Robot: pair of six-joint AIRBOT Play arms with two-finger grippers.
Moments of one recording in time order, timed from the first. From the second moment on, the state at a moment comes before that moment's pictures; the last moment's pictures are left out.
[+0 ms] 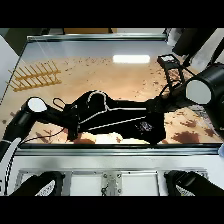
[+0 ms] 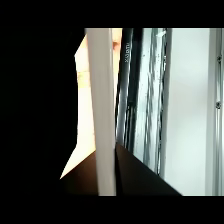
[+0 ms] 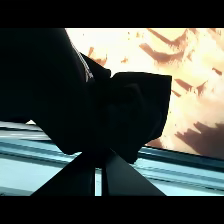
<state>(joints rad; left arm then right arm) -0.17 -1.10 0.90 0.87 -1.40 -0.18 0.55 -1.10 1.51 -1.69 1.66 1.91</state>
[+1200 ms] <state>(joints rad) -0.17 -1.20 1.01 0.86 -1.44 -0.23 0.64 -1.20 1.57 -1.38 1.30 1.91</state>
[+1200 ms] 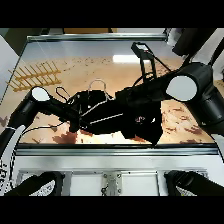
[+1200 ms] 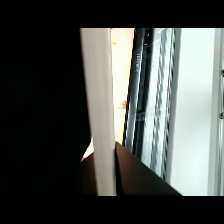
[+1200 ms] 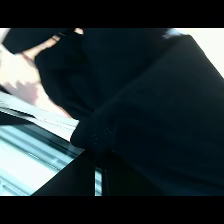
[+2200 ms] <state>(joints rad) -0.17 -1.20 1.01 0.86 -1.44 -0.23 0.71 -1.24 1.59 -1.34 1.23 1.89</state>
